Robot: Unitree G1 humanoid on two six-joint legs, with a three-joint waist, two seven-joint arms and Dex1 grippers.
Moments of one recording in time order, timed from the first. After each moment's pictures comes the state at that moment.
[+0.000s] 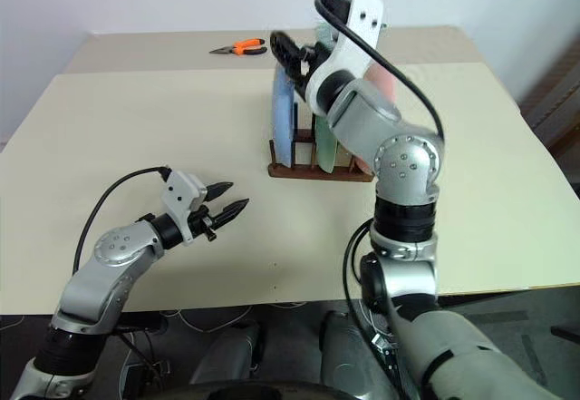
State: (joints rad) left arm -0.09 0.49 -0.07 -0.37 -0.29 0.41 -0.57; right arm -0.94 -0.17 -0.13 -0.20 0.92 0.88 -0.28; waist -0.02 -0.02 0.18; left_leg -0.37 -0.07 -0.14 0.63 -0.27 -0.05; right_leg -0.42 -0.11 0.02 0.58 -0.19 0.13
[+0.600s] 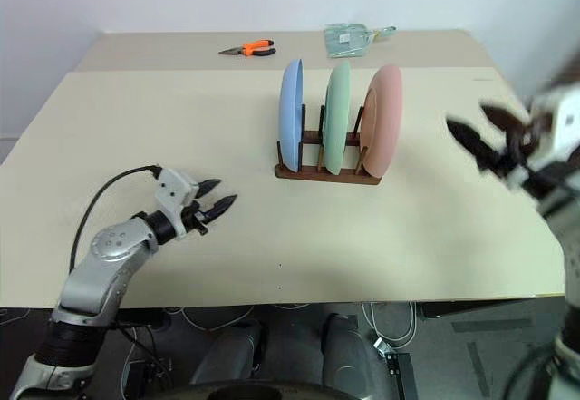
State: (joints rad) left arm -0.11 0.49 0.01 -0.21 -0.25 0.34 -0.55; right arm -0.04 -0.82 -0.55 -0.23 0.64 0.54 0.64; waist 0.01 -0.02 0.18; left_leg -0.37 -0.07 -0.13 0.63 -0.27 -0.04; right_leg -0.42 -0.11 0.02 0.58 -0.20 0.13
